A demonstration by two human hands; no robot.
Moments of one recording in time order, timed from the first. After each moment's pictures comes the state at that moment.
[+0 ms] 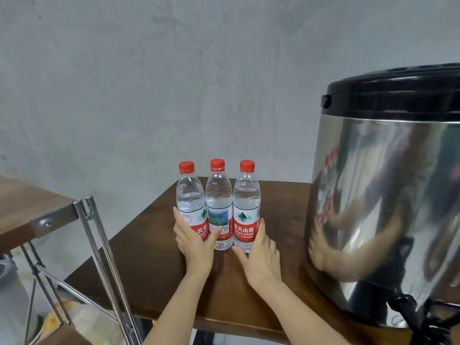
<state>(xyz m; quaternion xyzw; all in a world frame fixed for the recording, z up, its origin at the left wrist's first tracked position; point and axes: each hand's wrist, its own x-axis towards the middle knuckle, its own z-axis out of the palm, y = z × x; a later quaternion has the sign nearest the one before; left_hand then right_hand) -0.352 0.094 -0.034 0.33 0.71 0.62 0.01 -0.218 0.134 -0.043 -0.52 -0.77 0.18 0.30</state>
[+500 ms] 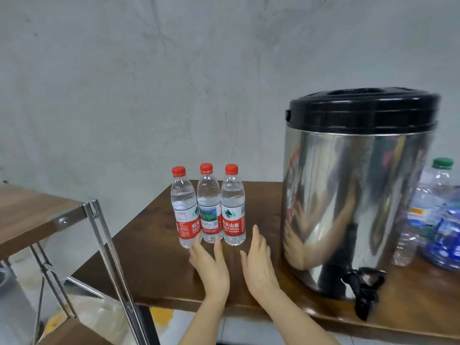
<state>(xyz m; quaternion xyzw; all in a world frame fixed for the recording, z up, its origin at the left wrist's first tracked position) -0.260 0.059 -0.035 0.27 0.70 0.66 0.04 -0.173 0.100 -0.034 -0.50 -0.79 0.18 0.31</state>
